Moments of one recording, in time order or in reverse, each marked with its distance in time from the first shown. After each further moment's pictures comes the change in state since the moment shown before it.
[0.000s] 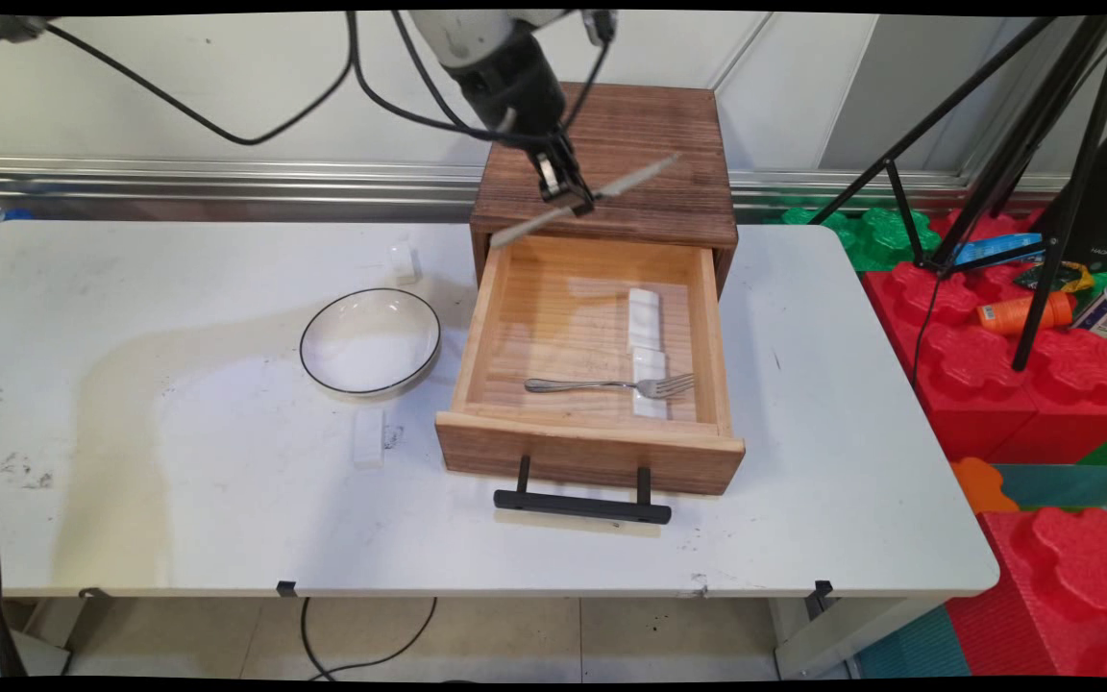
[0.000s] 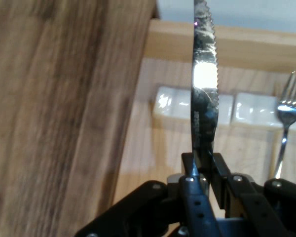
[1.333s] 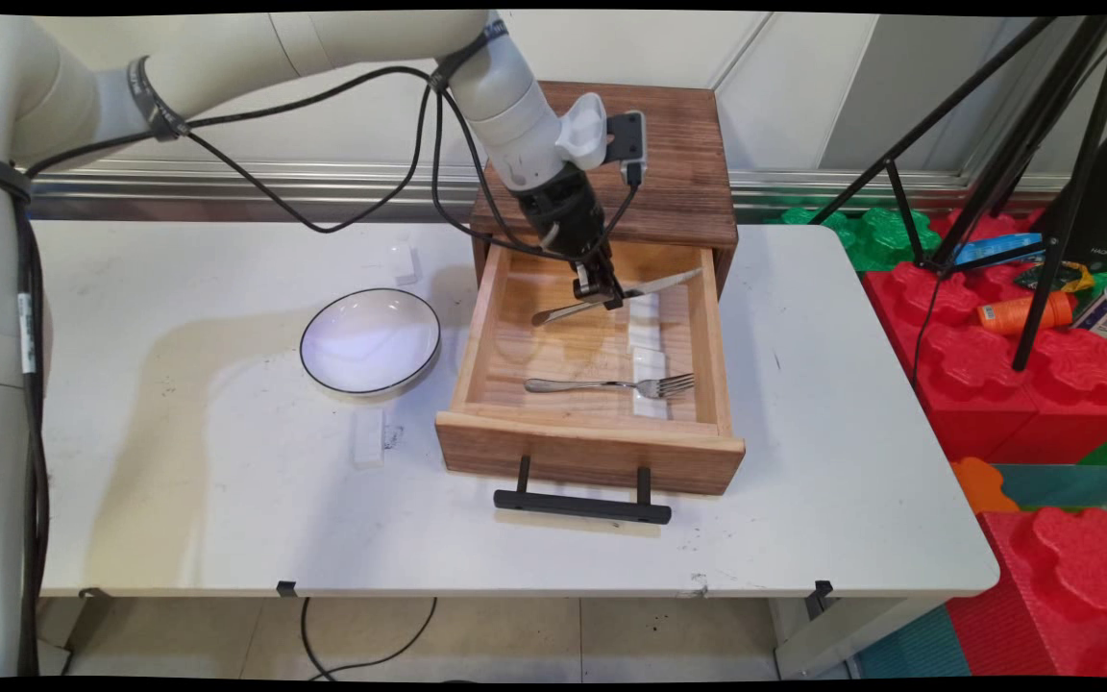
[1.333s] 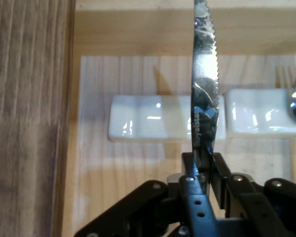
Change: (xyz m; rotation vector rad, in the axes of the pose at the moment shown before) arm -0.020 -0.008 0.137 -0.144 -0.002 0.108
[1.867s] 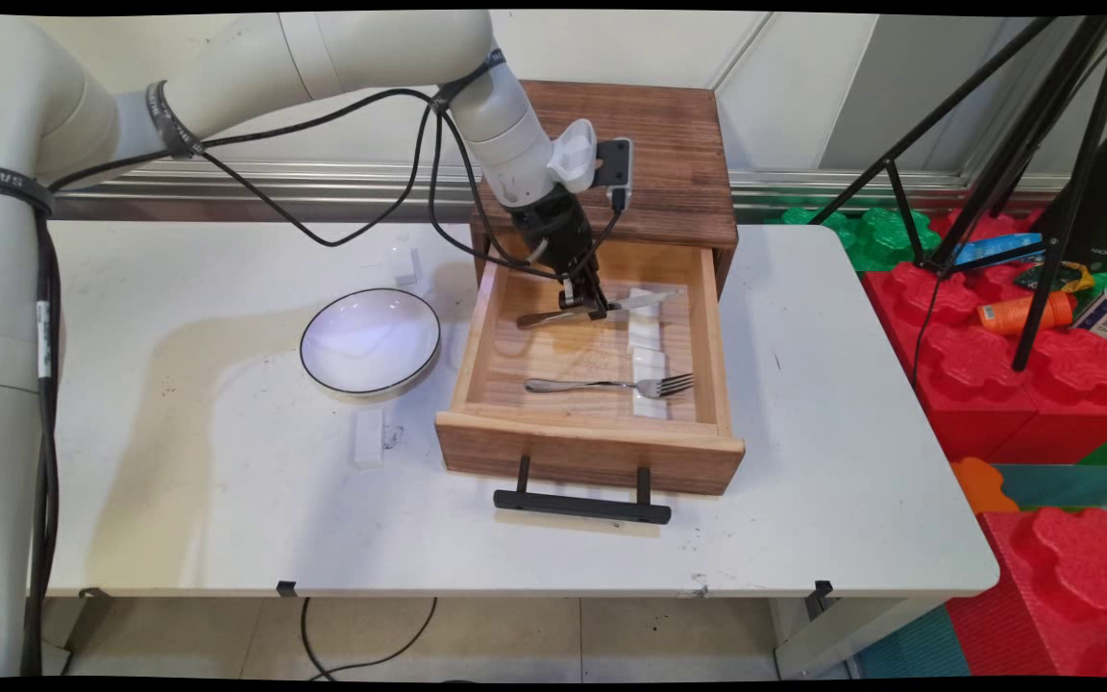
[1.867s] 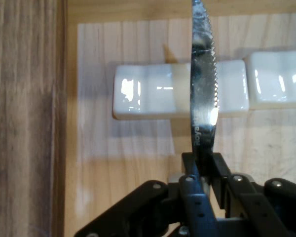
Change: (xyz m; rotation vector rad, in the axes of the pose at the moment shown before) arm -0.020 -0.013 0.026 -0.010 -0.040 0.036
